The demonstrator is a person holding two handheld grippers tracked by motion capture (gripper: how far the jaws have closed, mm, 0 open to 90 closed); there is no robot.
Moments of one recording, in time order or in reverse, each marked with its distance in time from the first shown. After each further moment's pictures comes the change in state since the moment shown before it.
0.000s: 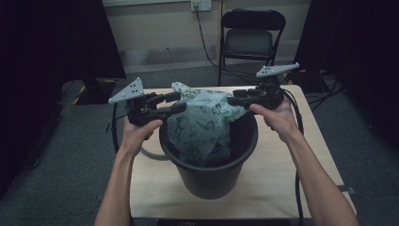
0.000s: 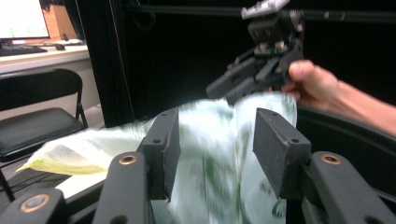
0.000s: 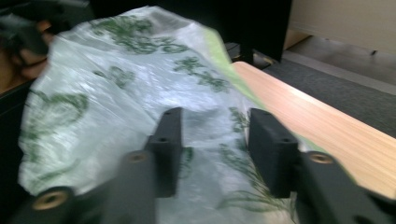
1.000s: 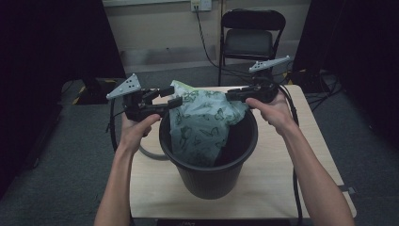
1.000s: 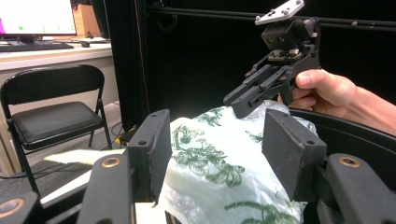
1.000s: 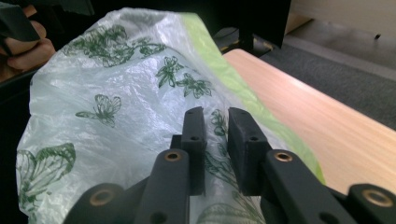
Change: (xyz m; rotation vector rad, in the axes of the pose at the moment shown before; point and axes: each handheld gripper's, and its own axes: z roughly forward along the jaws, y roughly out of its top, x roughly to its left) left arm 0.011 0.000 -0.002 -0.007 0.073 -0.039; right arm -0.011 0.012 0.014 0.063 -0.007 0.011
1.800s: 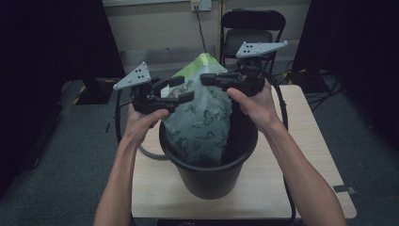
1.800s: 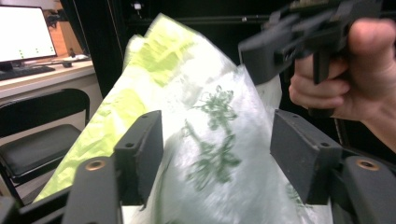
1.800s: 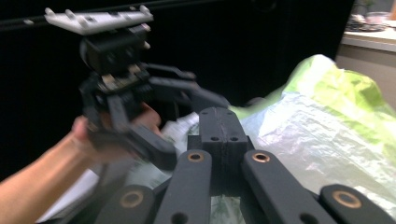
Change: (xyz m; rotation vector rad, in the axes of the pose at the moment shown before) left arm -0.022 0.034 0.022 0.018 -0.061 0.121; right arm 0.087 0.062 -0.011 -0.252 0.140 -0.135
